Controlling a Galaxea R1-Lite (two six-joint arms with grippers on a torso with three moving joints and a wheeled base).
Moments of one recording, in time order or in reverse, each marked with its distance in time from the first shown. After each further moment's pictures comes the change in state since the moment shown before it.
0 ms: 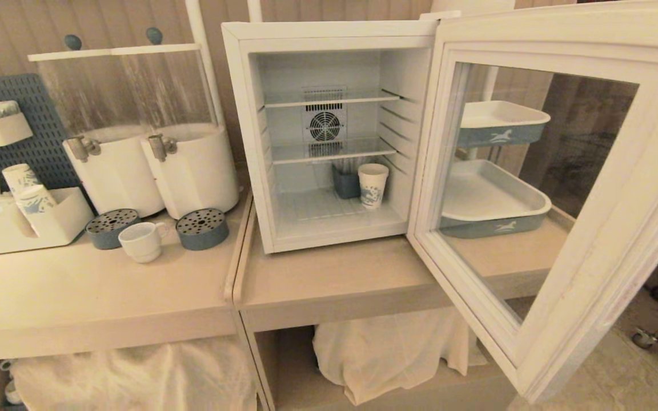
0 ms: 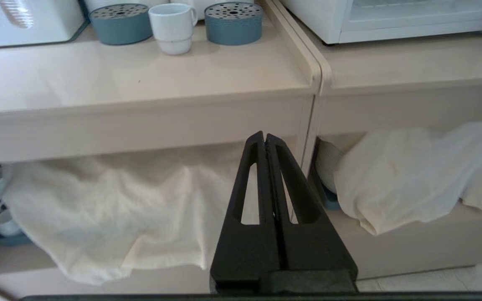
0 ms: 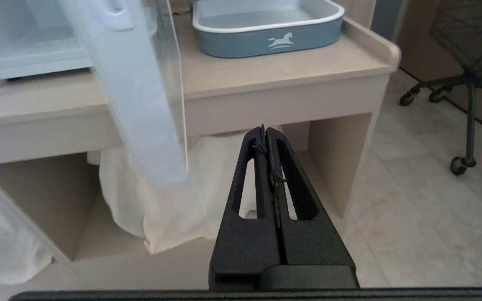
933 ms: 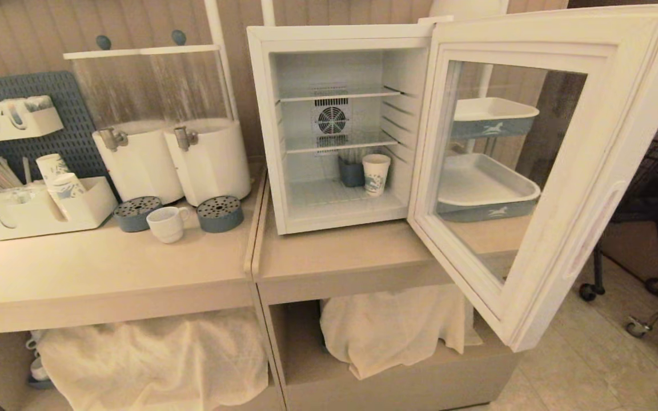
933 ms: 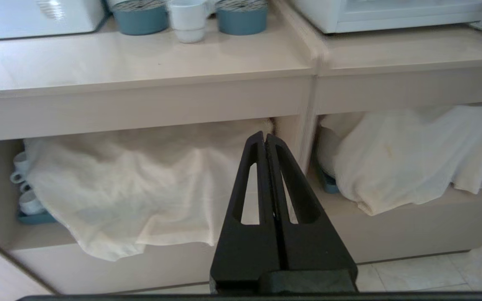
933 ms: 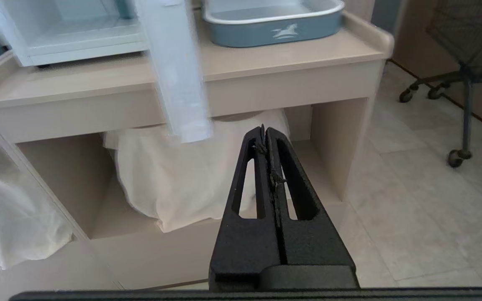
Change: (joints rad) left arm 0.000 0.000 0.002 -0.006 -0.002 -0.001; right arm 0.000 0.000 0.000 -0.001 0.001 0.000
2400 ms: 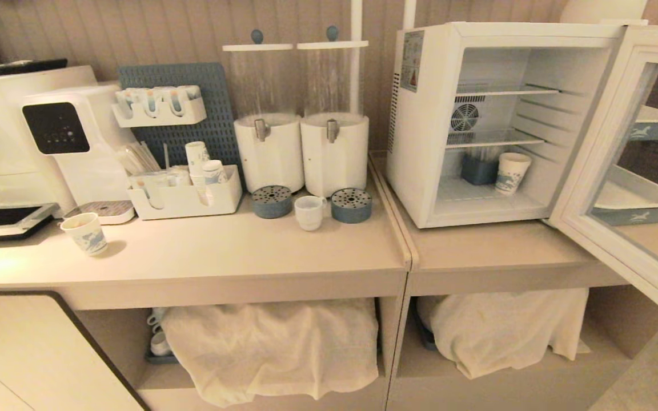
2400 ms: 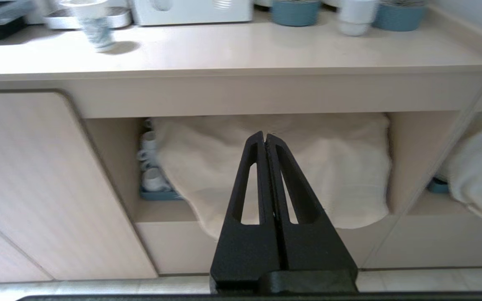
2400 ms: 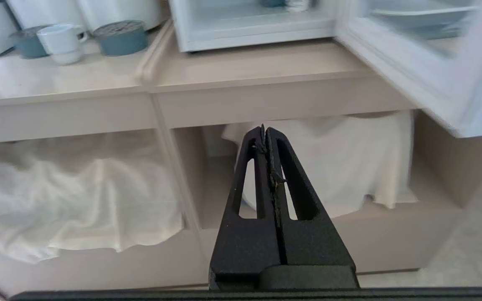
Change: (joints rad) left arm 0.000 0.000 0.000 0.000 -0.002 -0.009; right arm 0.001 0.000 0.000 0.001 0.000 0.000
